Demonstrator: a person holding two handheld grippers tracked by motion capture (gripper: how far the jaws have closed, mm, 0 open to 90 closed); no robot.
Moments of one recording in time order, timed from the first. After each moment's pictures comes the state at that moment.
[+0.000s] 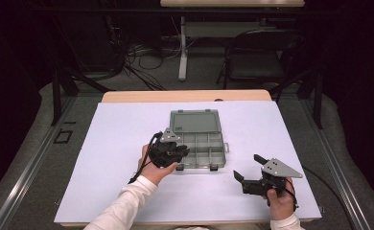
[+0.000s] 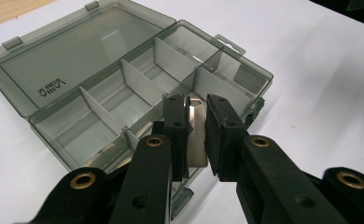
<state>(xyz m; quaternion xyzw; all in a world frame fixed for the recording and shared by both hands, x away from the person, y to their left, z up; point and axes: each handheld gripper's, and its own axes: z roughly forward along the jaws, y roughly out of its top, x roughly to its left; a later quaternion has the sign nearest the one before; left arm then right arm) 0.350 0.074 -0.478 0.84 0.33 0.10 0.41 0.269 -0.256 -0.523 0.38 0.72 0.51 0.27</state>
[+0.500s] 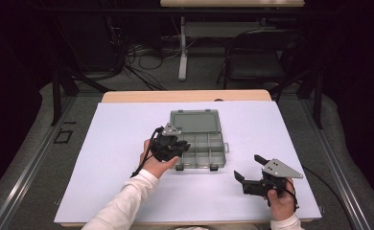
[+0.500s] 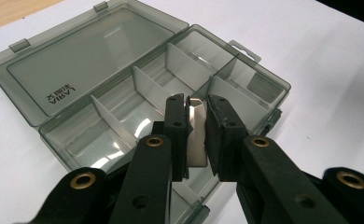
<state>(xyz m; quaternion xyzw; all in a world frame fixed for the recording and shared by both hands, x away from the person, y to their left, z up) 0.369 0.070 -0.478 0.84 0.34 0.10 0.41 0.268 -0.257 -0.523 0.38 0.72 0.51 0.27</state>
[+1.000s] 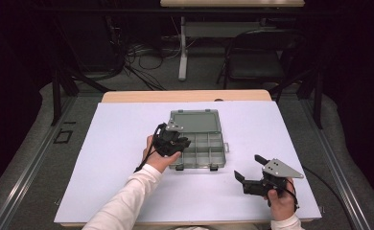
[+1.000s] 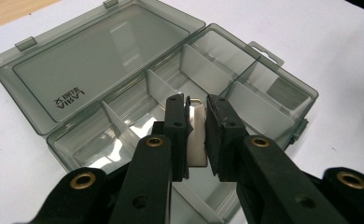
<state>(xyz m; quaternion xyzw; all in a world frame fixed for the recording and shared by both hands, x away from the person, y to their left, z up) 0.388 0.064 -0.485 0.84 0.35 0.11 0.39 0.268 -0.258 -0.523 0.38 0.72 0.51 0.27</state>
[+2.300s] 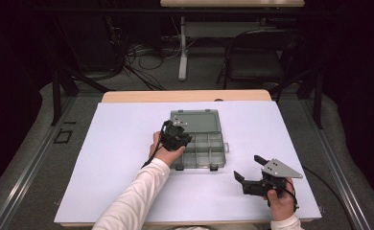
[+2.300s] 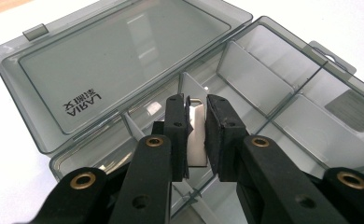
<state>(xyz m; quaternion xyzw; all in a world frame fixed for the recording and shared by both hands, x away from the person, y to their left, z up) 0.421 0.050 -0.513 0.84 0.38 0.12 0.37 0.269 -0.257 -0.525 0.38 0.73 0.51 0.27</state>
